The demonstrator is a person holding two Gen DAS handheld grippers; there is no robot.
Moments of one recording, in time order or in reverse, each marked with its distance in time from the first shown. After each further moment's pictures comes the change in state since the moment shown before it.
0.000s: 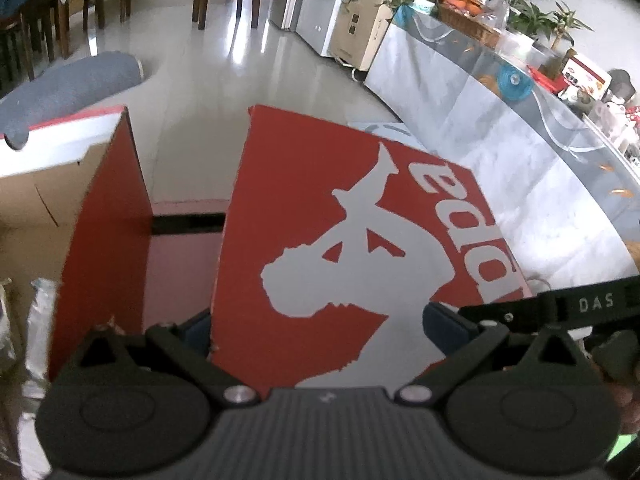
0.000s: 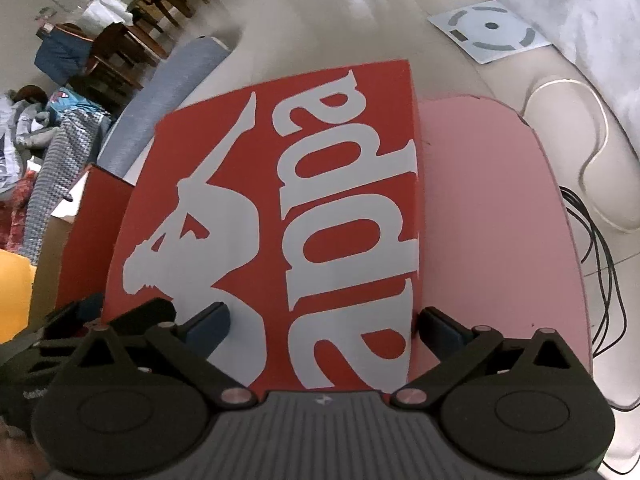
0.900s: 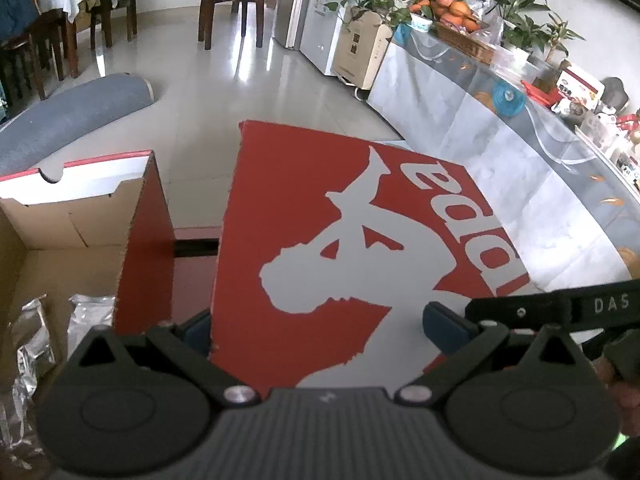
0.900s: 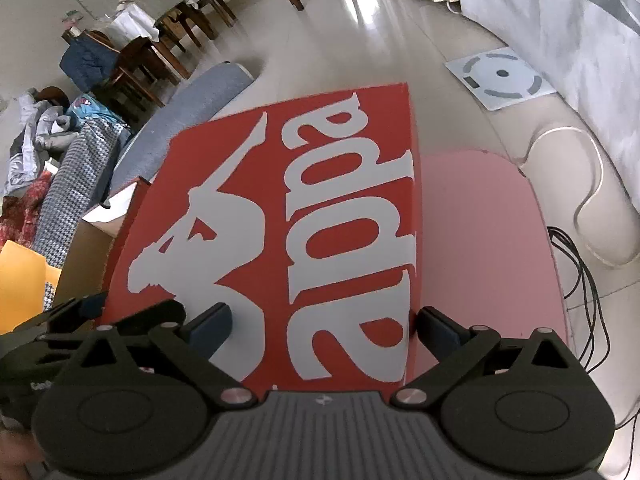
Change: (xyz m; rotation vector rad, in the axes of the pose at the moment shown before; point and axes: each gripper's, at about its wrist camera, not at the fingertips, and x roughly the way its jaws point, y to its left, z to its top) left arm -0.047 -0.004 0.006 0.009 -0.045 0.027; right arm -0.044 0.030 -0.009 -0.067 -0.104 -0.002
